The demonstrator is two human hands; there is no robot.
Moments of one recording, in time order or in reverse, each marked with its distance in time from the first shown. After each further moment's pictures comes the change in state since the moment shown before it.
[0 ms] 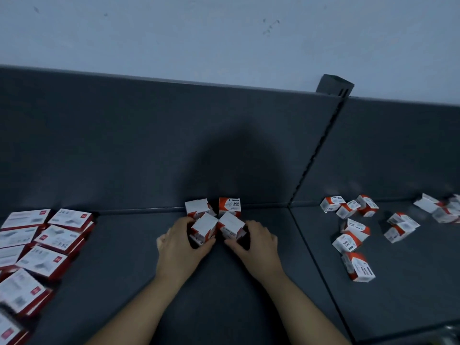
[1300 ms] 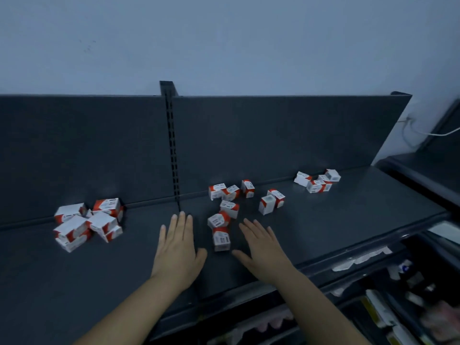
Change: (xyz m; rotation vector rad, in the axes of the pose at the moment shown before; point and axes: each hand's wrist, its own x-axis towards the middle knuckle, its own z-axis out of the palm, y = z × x) left_hand -0.119 0.234 0.134 0.494 -0.321 0.292; right_hand -0.111 0.222 -0.207 -0.329 -0.178 -0.030
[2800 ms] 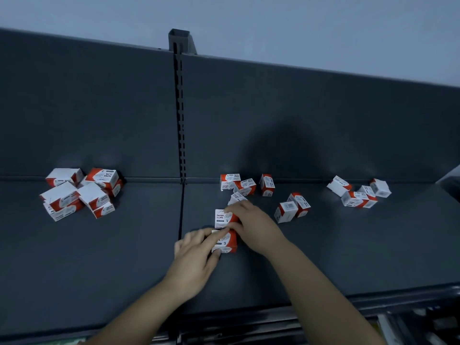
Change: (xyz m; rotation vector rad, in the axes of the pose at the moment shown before) left_hand 0.027 0.024 0.064 -0.418 0.013 0.011; right_hand 0.118 0.020 -0.007 0.170 -0.084 -0.277
